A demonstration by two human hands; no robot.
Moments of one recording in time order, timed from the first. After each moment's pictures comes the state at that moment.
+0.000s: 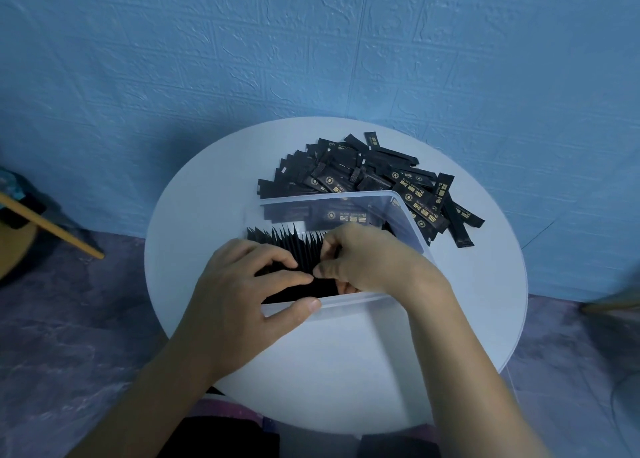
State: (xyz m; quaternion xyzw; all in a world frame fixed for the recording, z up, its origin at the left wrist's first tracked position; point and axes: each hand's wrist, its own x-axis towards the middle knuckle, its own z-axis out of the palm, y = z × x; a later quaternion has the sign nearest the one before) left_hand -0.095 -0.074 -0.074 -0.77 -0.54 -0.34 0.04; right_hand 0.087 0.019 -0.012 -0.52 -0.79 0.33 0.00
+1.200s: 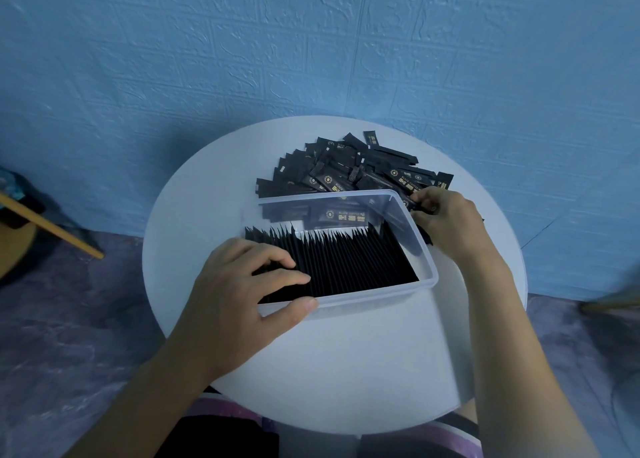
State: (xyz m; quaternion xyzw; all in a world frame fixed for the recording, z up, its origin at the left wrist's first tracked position) left_hand -0.096 -0.074 -0.074 -0.77 -0.53 -0.36 0.03; right_hand 0.187 0.088 -0.044 -0.65 -0.68 0.21 0.26
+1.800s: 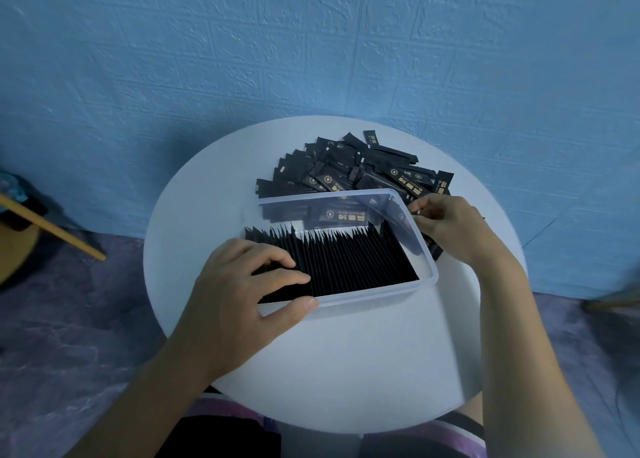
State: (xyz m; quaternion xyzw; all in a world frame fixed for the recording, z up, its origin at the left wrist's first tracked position) left_hand -0.095 -0.076 -0.072 -0.76 -0.54 -0.35 0.02; right_hand 0.199 0.084 -0.044 -0.63 -0.69 0.28 0.23
